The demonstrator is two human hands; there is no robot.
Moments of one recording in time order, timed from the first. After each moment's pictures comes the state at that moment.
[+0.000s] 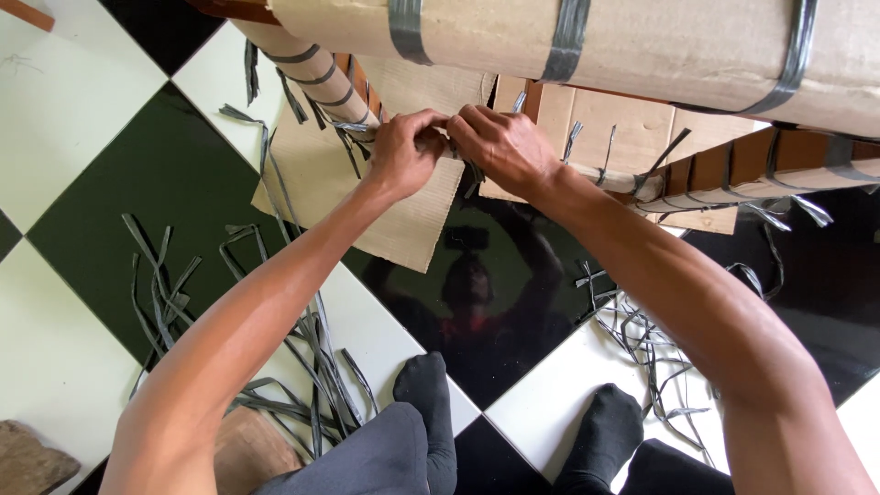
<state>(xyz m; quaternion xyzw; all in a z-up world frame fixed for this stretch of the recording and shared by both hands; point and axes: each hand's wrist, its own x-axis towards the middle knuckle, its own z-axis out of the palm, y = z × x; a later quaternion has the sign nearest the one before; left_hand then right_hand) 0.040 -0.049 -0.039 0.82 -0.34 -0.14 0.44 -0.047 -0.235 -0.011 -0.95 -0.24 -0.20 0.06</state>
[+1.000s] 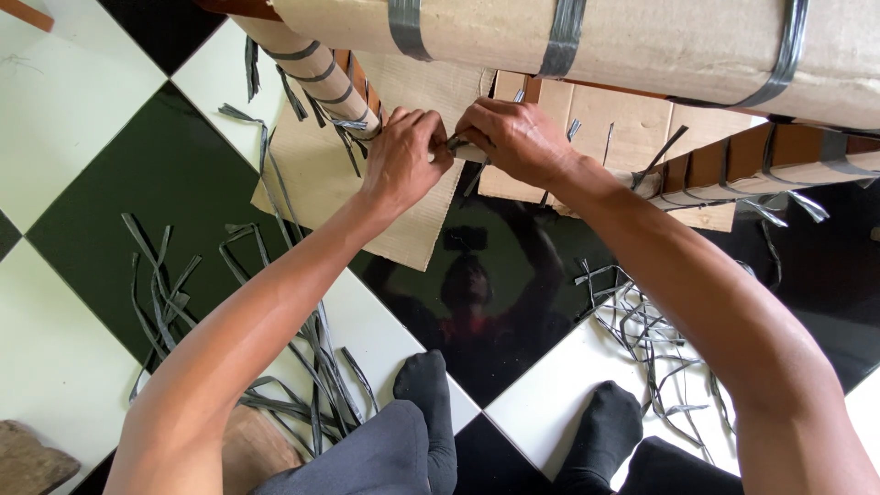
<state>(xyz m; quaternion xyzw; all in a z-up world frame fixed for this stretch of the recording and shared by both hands) 0.028 -0.047 -0.030 0.87 -0.41 -0.01 0.29 -0.059 -0.244 0.013 -0.94 -0.18 -0.14 0.26</state>
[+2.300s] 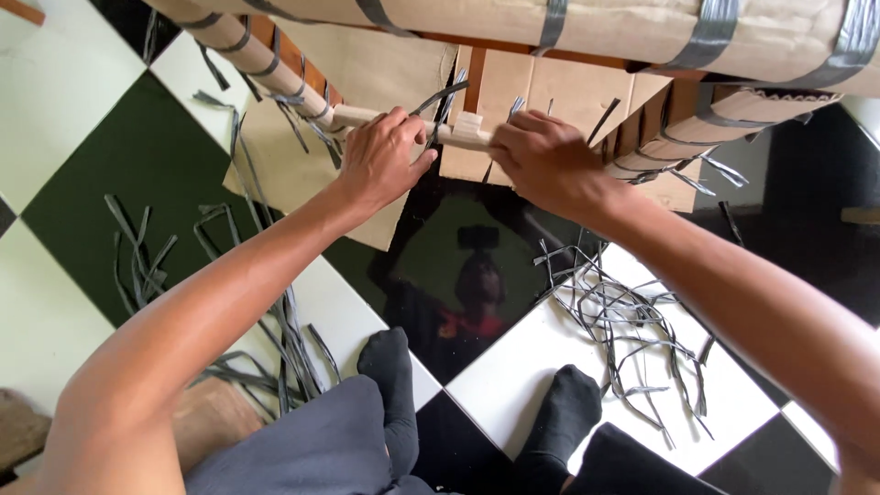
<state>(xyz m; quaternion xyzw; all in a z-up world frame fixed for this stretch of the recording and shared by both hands) -0.056 -0.100 -0.012 0.87 -0.46 -0.01 0.16 -0.197 -0.348 0.009 -0.97 -0.15 -0.16 0.14</state>
